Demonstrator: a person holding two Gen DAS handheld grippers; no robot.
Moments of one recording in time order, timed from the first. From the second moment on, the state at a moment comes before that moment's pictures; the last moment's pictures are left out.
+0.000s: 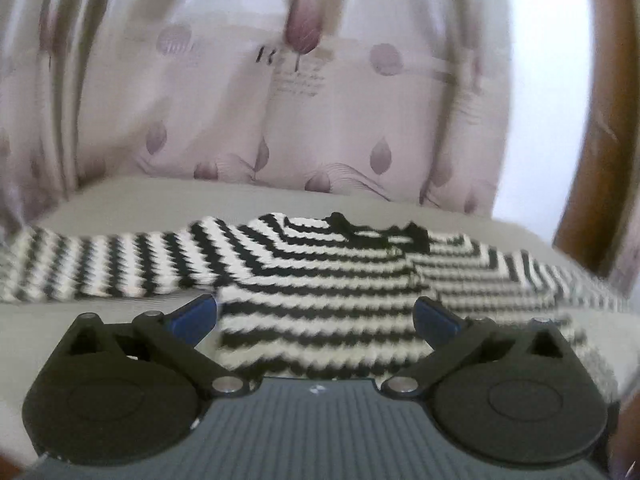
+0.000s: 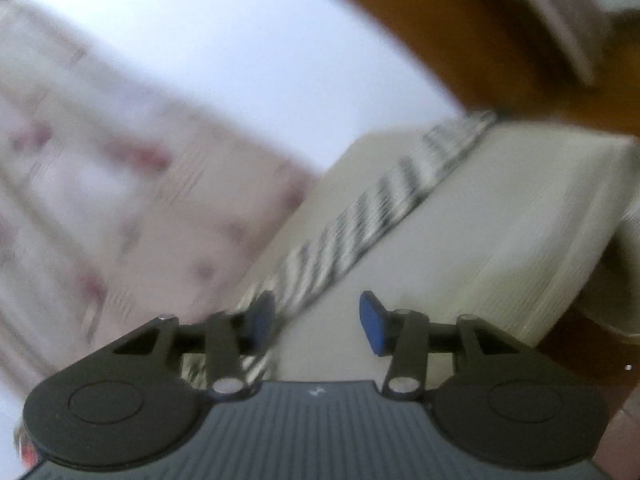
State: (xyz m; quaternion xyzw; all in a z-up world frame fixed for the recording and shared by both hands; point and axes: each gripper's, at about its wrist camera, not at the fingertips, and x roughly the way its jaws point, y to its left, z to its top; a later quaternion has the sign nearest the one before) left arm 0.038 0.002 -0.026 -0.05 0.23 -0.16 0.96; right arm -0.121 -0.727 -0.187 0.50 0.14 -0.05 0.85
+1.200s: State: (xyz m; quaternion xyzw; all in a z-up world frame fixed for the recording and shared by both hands) left arm 0.132 0.009 -0.077 -0.17 0.25 -0.05 0.95; right arm 0.058 -0.838 -0.104 0.50 0.09 -0.12 0.86
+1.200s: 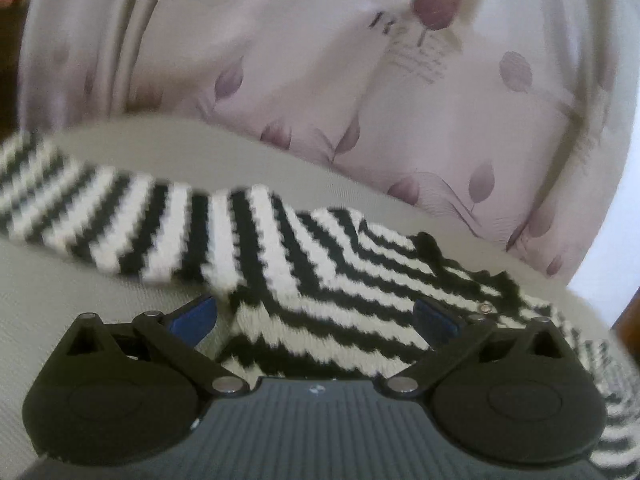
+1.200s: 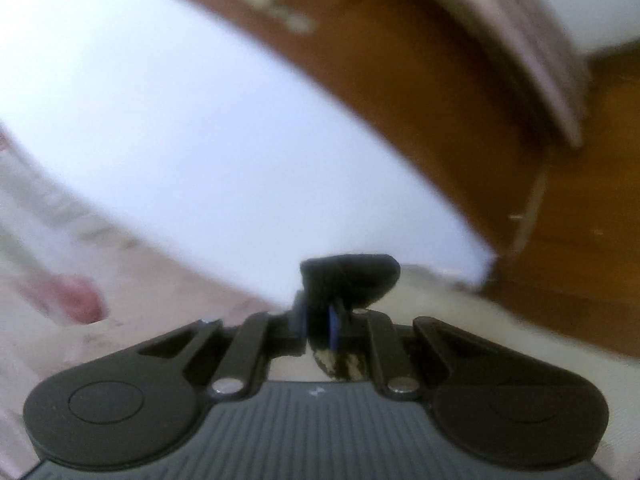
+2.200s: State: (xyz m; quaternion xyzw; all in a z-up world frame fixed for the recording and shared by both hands) left arm 0.126 0.046 -0.090 -0.31 0.22 -0.04 0.93; right arm 0.246 -0.363 -0.115 0.45 0.26 0.19 0.83
